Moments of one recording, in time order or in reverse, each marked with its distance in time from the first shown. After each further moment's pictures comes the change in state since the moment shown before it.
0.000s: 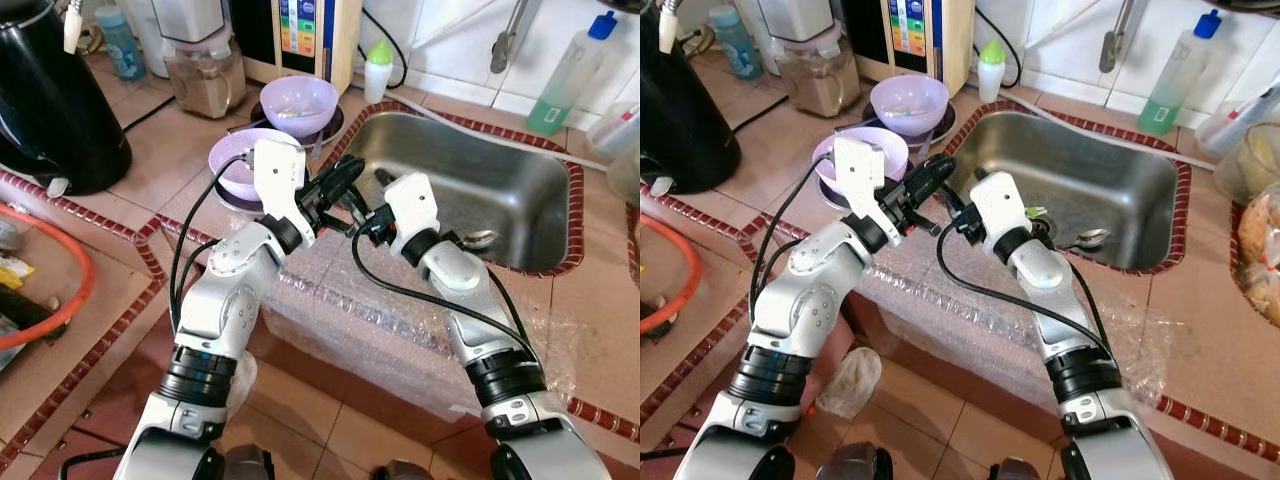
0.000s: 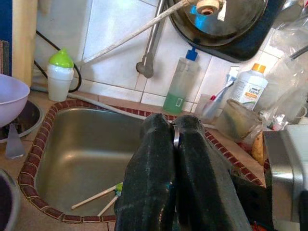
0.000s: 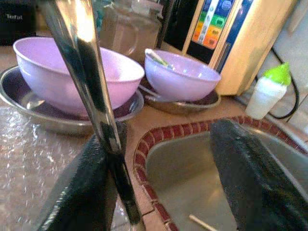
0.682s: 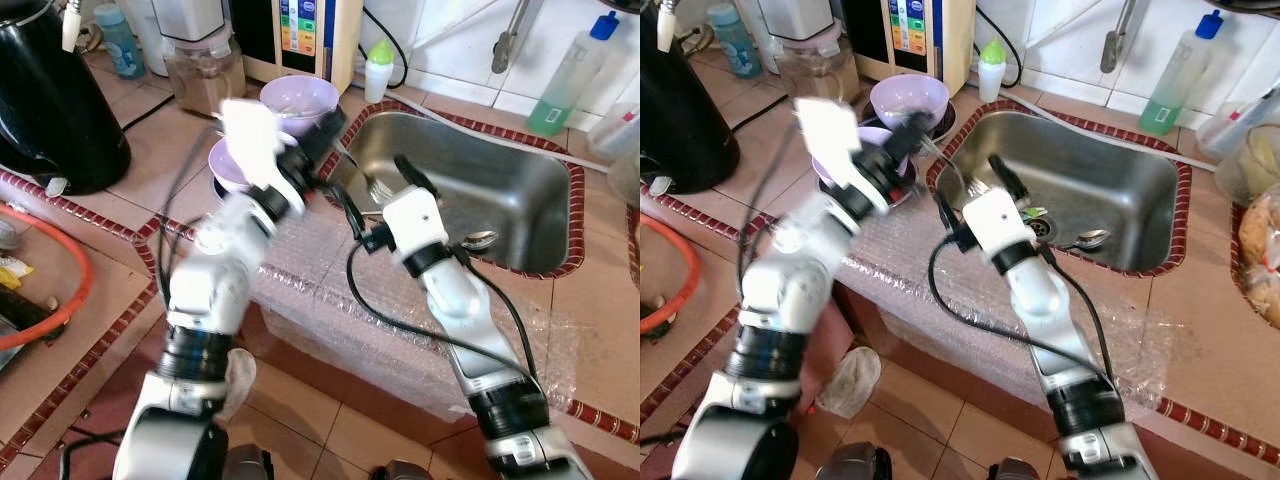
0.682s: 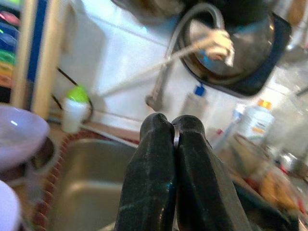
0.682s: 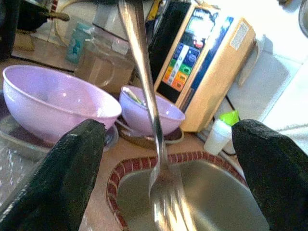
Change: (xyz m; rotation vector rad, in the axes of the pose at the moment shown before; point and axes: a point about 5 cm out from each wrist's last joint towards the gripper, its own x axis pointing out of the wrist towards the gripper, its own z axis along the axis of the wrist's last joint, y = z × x) left arm 0.007 0.008 0.025 -0.019 -0.098 0.028; right arm -0.017 0.014 0.022 -0.174 -0.159 -0.131
